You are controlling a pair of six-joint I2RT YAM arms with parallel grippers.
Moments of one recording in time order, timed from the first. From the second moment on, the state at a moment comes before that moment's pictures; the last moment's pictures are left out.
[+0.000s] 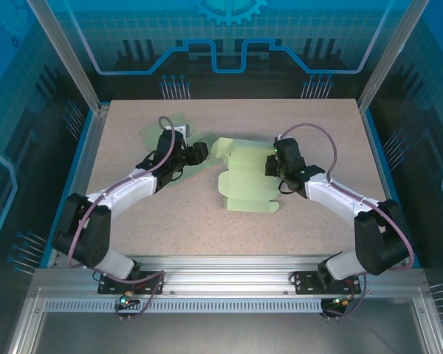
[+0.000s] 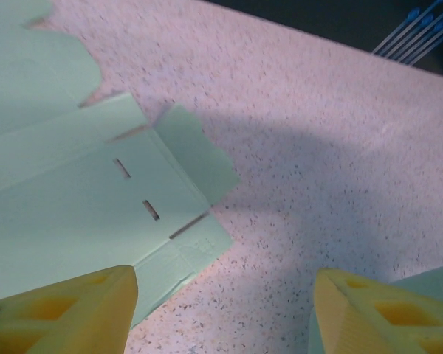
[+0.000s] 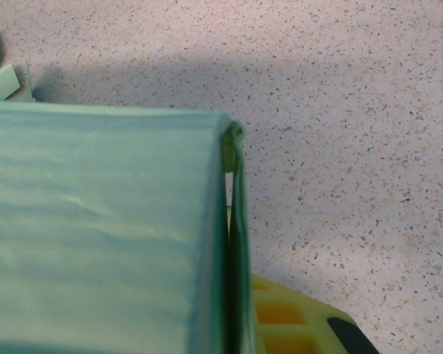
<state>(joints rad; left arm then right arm) -0.37 1.54 0.95 0.03 0.03 -0.50 0.43 1.45 0.90 -0.19 0.20 0.41</state>
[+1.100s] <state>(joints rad) -0.46 1.65 0.87 0.32 0.45 -0.45 0.43 1.55 0.94 -0.23 0.18 0.43</state>
